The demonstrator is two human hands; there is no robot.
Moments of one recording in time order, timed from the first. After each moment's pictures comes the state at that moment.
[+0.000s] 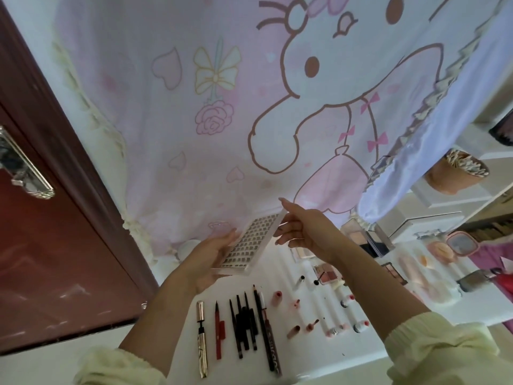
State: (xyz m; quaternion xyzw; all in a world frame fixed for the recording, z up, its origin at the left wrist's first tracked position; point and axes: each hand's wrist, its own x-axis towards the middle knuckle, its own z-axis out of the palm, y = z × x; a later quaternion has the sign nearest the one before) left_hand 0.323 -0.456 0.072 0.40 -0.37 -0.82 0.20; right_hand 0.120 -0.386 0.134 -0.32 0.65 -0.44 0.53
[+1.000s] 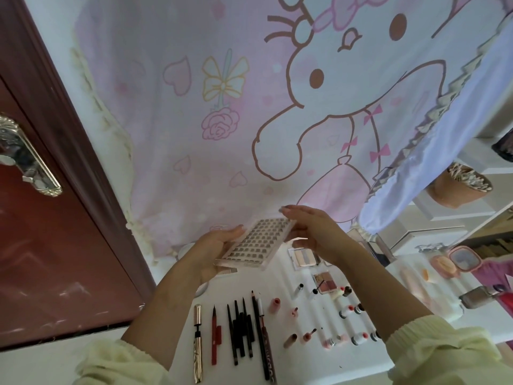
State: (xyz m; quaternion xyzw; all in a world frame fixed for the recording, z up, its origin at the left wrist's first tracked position) left_hand 0.314 -0.458 0.097 0.39 -0.39 -0.81 0.21; right_hand 0.109 -0.385 0.141 -0.33 0.63 -0.46 0.53
